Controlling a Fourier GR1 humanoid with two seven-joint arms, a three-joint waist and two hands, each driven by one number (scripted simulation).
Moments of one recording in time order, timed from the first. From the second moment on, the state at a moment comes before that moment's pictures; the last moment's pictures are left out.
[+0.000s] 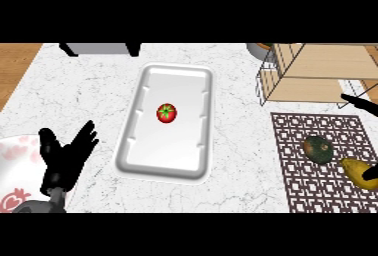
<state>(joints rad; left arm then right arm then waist) -0.04 0.36 -0.16 -1.36 0.35 0.17 0.25 -0.24 -0.83 0.06 -1.25 0.18 0.48 -0.15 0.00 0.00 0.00</state>
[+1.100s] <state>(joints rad) -0.06 0.29 -0.03 -1.30 0.26 0.08 0.26 -0.17 -0.61 0.01 -1.28 0.53 0.38 -0.07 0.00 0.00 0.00</state>
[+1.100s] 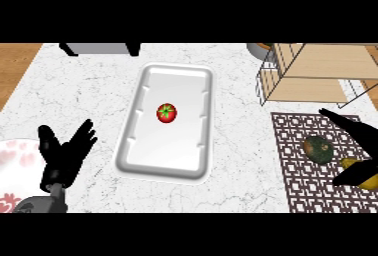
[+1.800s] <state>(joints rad) -0.05 0.25 0.01 -1.33 0.21 0.04 0.27 -0.25 -0.50 -0.02 -1.05 0.72 0.21 -0.19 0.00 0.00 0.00</state>
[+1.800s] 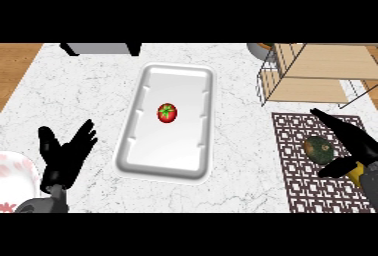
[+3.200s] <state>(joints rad) -0.04 0.19 0.05 -1.33 0.15 0.03 0.27 -0.18 -0.39 0.03 -1.22 0.76 0.25 -0.34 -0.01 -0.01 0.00</state>
